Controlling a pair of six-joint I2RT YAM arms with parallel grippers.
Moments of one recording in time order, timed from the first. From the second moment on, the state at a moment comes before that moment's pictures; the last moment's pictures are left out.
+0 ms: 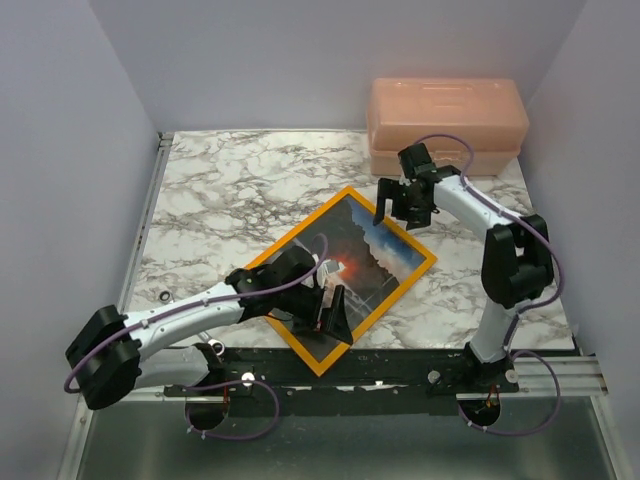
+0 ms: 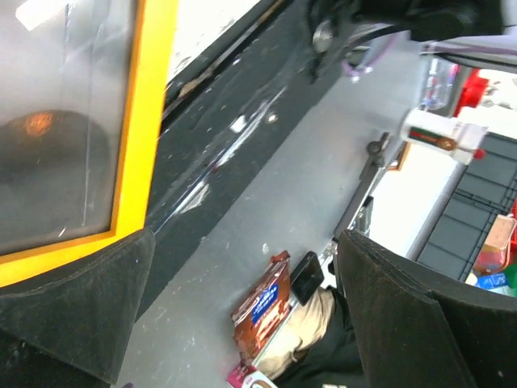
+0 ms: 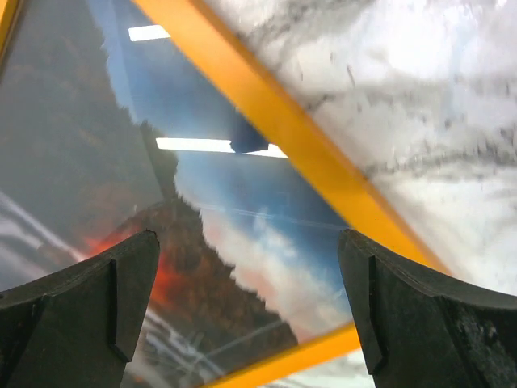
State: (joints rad) left arm -0.94 1.20 0.68 -0.36 0.60 -0.88; right arm 0.33 1.90 1.46 -0.71 -0.07 0.40
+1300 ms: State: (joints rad) left arm -0.35 0.90 0.84 -0.58 0.62 -0.63; right arm 0.47 1.64 0.93 -0.70 -0.13 0.64
